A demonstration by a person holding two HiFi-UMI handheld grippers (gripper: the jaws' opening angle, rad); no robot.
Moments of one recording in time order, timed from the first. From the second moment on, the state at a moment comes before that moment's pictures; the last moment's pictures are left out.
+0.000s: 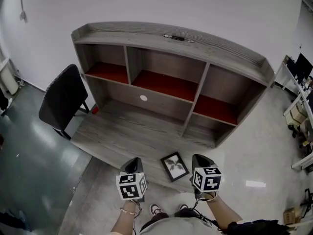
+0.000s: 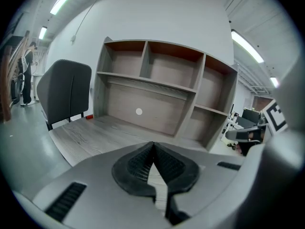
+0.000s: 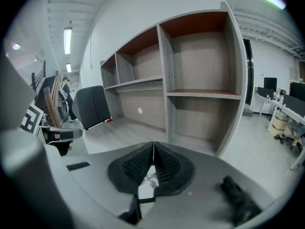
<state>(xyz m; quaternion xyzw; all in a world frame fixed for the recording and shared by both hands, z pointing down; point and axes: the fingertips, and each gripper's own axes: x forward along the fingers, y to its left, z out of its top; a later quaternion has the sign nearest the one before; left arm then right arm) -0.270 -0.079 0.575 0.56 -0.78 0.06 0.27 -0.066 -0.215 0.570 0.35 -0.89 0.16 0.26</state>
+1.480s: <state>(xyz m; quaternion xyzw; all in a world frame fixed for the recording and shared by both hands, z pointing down) -0.231 -0.074 0.687 0.47 -0.78 0.09 0.39 -0.070 -0.248 0.685 0.26 -0.88 0.21 0.35</state>
